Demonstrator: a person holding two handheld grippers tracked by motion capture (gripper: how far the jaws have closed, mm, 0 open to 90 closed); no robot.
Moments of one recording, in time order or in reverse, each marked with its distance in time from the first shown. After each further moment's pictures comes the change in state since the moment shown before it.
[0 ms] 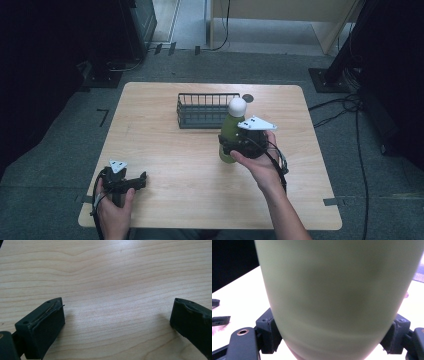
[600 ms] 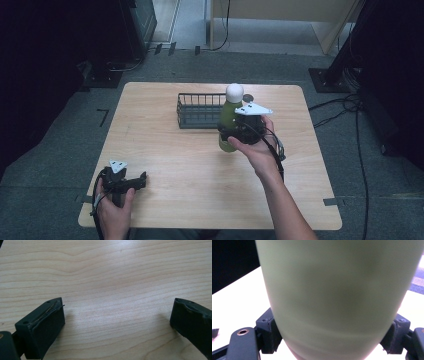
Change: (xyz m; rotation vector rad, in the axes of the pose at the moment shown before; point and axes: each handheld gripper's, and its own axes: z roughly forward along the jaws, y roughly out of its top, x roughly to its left) left arm 0.000 0.000 0.000 0.000 0.000 0.000; right arm -0.008 0.030 0.015 0.003 -0.030 -0.008
